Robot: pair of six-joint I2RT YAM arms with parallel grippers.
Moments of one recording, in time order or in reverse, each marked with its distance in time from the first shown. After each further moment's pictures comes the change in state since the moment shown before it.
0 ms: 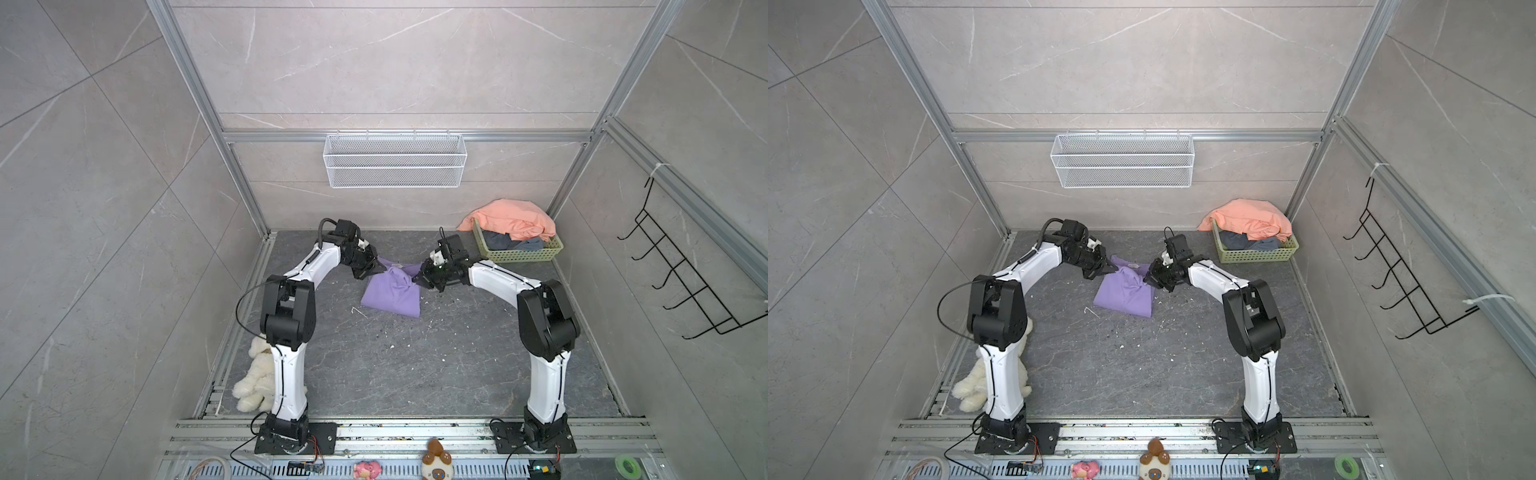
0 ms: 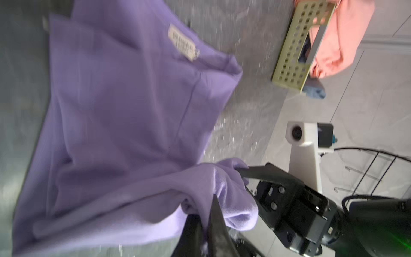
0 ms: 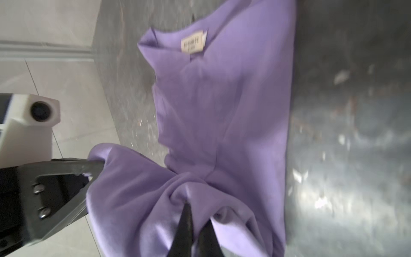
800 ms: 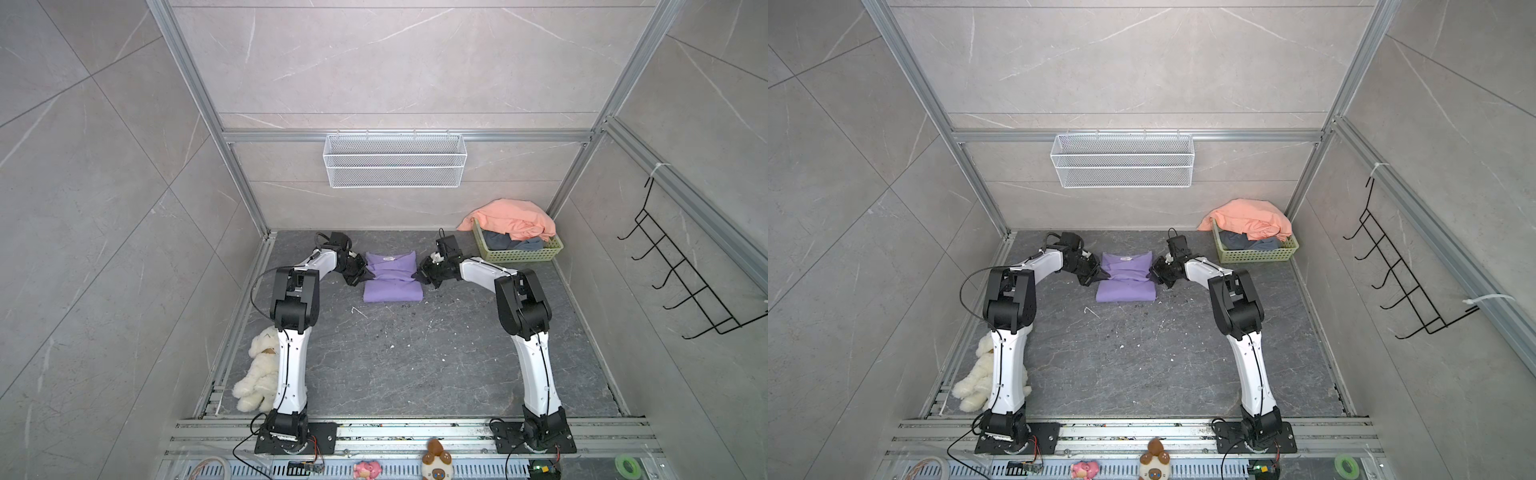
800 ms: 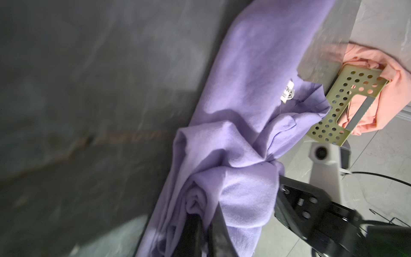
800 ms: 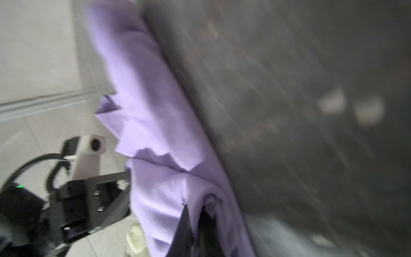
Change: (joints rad) left arm 0.079 0.159 -0.064 0.107 -0.043 -0.054; right arm -0.040 0.230 0.101 0.063 -0.034 0.080
